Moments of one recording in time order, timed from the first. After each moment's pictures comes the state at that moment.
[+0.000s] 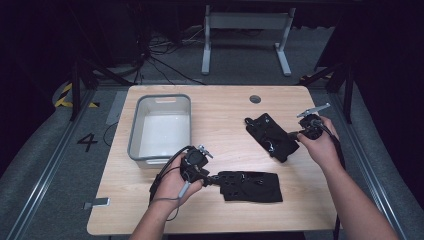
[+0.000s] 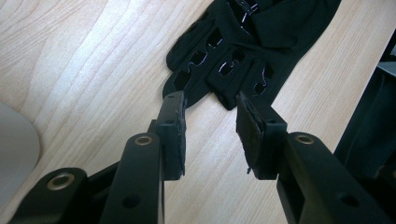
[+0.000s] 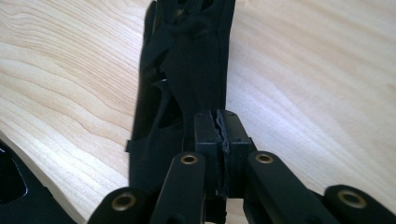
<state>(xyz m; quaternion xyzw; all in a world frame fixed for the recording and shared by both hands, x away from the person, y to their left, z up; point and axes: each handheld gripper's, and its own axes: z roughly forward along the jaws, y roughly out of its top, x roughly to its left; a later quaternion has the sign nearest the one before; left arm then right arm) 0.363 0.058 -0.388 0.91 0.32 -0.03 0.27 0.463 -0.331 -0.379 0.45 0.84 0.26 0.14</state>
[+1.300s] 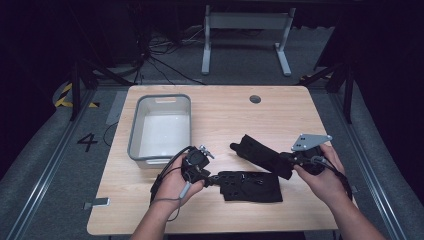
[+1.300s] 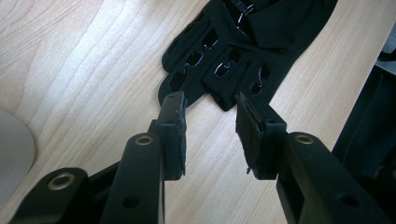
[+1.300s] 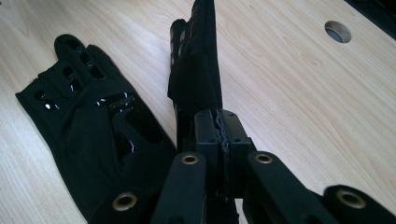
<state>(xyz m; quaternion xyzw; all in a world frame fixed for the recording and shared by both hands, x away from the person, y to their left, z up) 0.362 0.055 -0.388 0.91 0.32 -0.04 0.27 0.350 -0.278 -0.349 0.29 0.88 0.29 0.22</state>
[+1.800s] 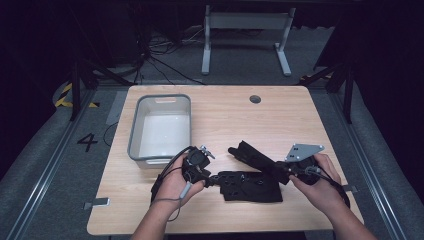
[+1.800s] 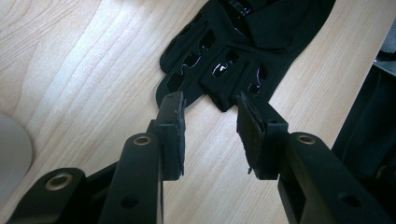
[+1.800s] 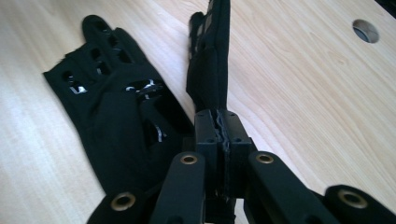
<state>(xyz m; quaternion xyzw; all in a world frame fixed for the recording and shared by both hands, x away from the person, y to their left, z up) 0.361 0.054 -0.387 0.91 0.32 -0.04 0.27 0.331 -0.263 -0.358 0.27 0.90 0.28 0.21</state>
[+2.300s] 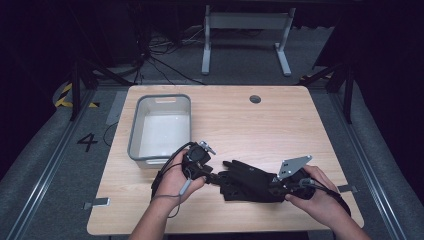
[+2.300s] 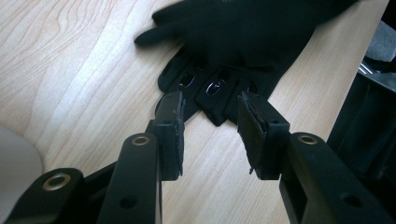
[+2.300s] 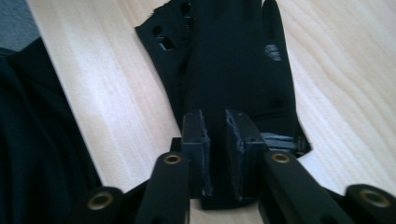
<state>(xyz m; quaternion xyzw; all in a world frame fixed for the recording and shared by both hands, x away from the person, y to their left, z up) 0.365 0.053 -0.374 0.90 0.30 -0.03 0.30 0.310 -0.249 -0.375 0.23 0.94 0.25 0.08</state>
